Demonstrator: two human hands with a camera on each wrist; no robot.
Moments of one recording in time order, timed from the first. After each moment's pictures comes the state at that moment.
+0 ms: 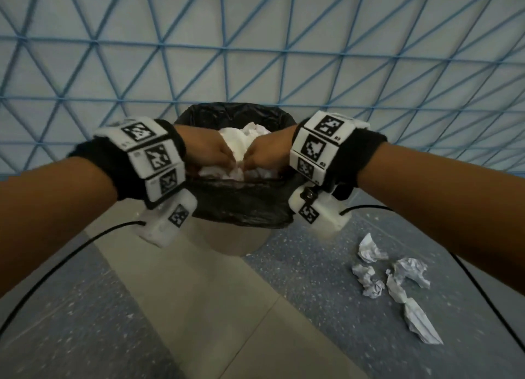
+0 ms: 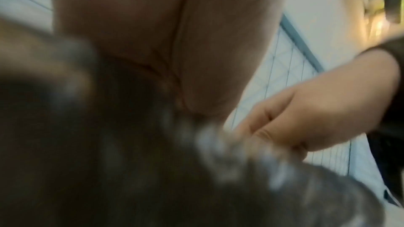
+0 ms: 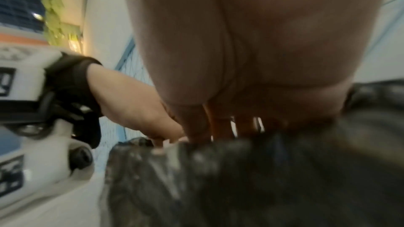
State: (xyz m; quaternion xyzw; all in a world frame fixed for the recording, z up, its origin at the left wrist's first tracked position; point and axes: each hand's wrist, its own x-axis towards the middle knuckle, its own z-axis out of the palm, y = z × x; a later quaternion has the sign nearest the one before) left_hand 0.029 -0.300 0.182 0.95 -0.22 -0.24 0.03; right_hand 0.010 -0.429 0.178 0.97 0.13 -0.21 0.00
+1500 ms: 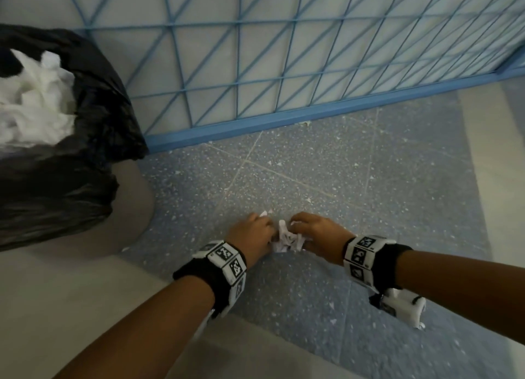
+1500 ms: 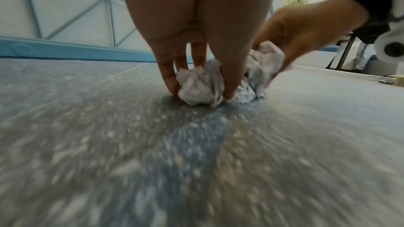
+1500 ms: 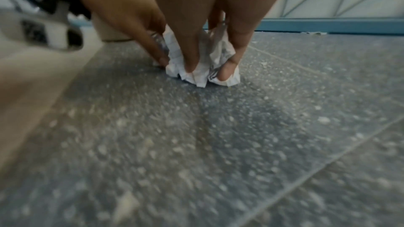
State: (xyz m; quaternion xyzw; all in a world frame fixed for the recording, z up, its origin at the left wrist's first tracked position) left_hand -0.087 -0.544 -0.072 0.85 -0.47 -0.22 0.07; right_hand -0.167 -0.701 -0.046 0.98 0.05 -0.16 -0.15
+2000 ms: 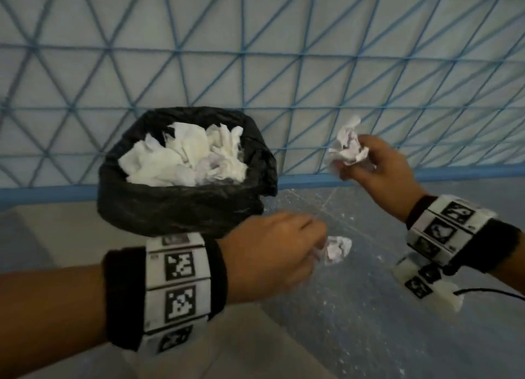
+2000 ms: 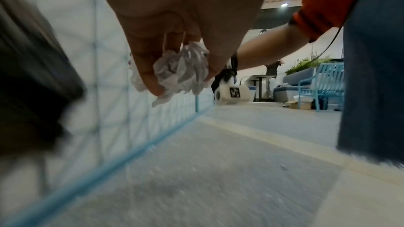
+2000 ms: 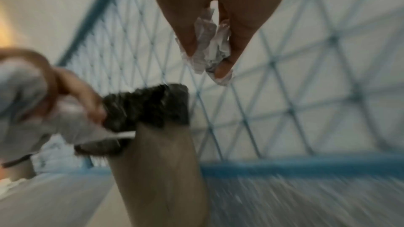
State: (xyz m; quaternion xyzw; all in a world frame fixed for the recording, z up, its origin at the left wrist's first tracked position) left_hand -0.099 -0.389 0.146 0.83 -0.53 0.00 0.17; right_hand -0.076 -0.605 0.147 0.88 -0.01 0.17 -0.44
